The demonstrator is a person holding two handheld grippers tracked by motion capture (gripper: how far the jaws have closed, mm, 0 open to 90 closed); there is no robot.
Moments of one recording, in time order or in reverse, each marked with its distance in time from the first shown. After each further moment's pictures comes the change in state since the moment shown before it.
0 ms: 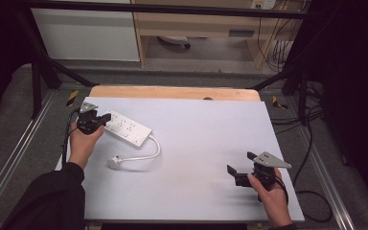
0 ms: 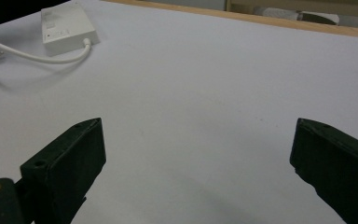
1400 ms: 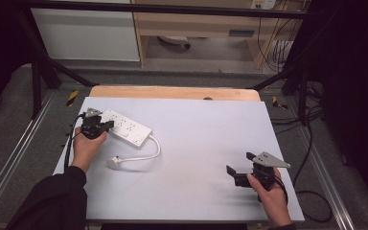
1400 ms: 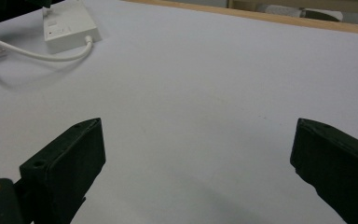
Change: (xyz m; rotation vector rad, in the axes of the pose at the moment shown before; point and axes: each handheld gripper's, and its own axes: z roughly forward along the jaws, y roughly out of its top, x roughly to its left) left arm -0.004 -0.017 0.010 0.078 -0.020 0.014; right arm 0.001 0.000 0.001 0.012 0.009 0.000
